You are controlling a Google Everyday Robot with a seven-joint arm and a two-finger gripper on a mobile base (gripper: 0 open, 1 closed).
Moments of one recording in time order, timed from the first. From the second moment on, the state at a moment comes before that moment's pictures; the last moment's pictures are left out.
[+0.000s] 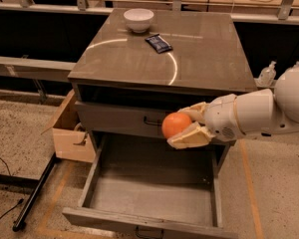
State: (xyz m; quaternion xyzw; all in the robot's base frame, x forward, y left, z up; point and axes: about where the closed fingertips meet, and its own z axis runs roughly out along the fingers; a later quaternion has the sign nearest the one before) arm 0.490 -0.081 0.828 -0.52 0.72 0.23 0.39
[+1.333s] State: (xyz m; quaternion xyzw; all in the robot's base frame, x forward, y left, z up) arm 0.495 -0.008 0.707 -0.53 0.71 0.25 0.39
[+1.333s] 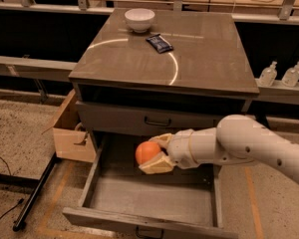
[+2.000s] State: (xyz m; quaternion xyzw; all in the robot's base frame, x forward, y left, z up) arm 0.496 0.010 0.615 -0.52 0.73 0.24 0.36
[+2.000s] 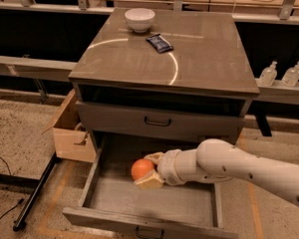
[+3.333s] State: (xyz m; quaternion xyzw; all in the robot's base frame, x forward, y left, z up) arm 0.537 -0.036 0.521 -0.50 0.78 0.15 0.34
